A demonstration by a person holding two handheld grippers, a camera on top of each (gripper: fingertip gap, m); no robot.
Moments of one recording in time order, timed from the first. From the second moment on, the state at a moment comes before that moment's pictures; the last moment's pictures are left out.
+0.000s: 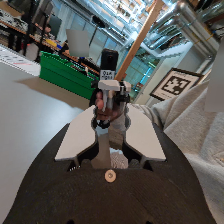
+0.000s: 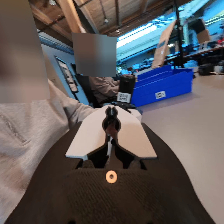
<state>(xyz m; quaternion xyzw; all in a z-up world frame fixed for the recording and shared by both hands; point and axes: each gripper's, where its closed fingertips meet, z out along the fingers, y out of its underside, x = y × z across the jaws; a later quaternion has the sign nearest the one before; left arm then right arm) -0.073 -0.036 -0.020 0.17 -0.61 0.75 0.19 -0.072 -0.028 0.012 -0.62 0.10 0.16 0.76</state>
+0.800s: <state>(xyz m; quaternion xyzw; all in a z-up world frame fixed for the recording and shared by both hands) -0.113 -0.037 -0.004 0.07 -0.60 0.75 0.28 -0.101 -0.021 0.011 -0.62 0.04 0.25 0.74</state>
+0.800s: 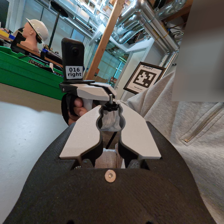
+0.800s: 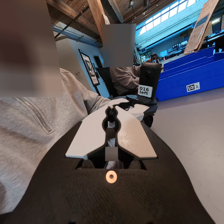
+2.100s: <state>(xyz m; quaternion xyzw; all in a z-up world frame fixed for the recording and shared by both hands) -0.053 -0.029 -0.029 0.09 -0.70 0.68 -0.18 -0.050 -0.023 -0.013 -0.54 0.26 0.39 0.70</state>
